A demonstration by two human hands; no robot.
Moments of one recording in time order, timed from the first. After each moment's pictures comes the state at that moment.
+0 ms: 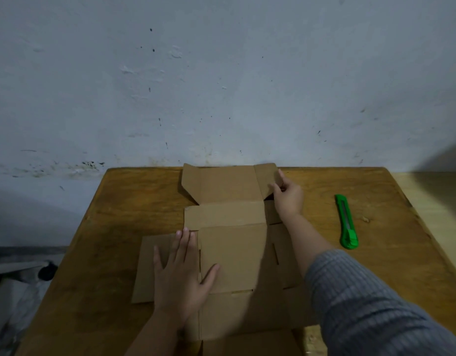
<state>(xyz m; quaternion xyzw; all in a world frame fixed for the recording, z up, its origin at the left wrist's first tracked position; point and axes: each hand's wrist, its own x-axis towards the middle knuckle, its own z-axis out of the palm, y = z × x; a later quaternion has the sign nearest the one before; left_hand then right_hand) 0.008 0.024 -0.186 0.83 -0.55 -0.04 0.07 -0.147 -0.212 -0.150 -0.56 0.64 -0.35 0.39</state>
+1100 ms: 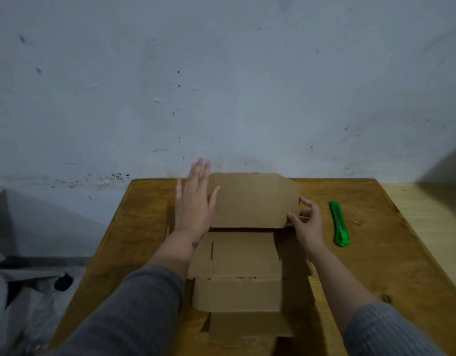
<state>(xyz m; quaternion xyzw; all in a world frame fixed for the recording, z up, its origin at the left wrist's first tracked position) 0.026 -0.046 -0.068 0.76 -0.58 0.06 0.28 -0.203 -0.128 -0.124 -0.53 0.61 -0.40 0.42</state>
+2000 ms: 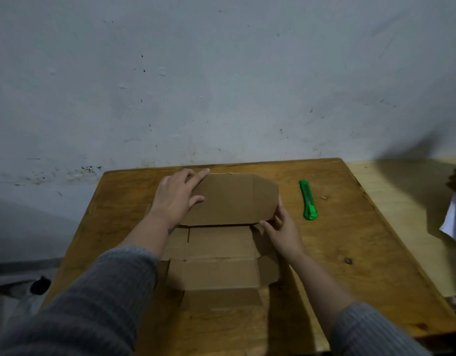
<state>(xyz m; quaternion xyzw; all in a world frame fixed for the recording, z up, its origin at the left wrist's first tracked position) 0.029 -0.046 -0.073 0.70 -0.70 0.07 0.11 -0.233 -0.070 -0.132 -0.62 0.60 -0.29 0.41</state>
